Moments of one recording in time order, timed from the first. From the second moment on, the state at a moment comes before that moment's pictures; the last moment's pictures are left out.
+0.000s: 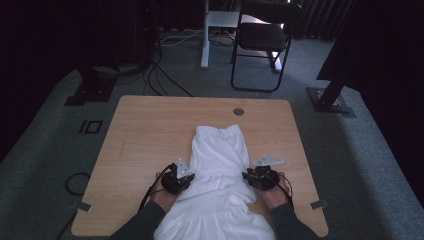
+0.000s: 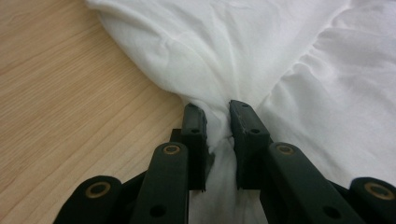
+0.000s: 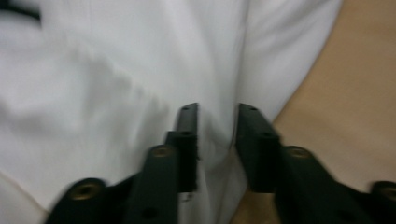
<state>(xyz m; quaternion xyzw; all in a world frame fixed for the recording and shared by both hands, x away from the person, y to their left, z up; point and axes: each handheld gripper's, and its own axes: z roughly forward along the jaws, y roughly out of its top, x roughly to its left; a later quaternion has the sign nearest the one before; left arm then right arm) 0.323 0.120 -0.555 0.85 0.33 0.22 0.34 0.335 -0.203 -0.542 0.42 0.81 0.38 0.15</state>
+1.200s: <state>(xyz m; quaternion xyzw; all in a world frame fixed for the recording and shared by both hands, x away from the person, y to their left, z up) 0.322 0.122 -0.556 0.85 0.34 0.21 0.35 0.430 -0.195 -0.551 0.47 0.77 0.36 0.23</state>
